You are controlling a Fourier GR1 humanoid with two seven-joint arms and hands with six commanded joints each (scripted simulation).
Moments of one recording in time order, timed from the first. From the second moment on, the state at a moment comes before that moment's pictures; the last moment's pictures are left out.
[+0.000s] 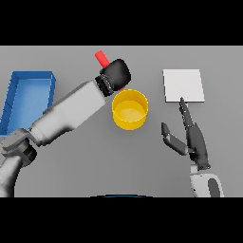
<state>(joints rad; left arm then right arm) -1.16 0.20 -0.90 -0.71 -1.22 -0.27 -0.06 0.10 -0.05 0.13 -1.68 0.24 -0.03 -0.15</state>
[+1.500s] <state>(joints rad) -1.62 0.30 -0.74 -0.27 -0.98 -0.23 -0.07 0.07 -0.03 0.15 -1.66 0.31 -0.08 -0.17</state>
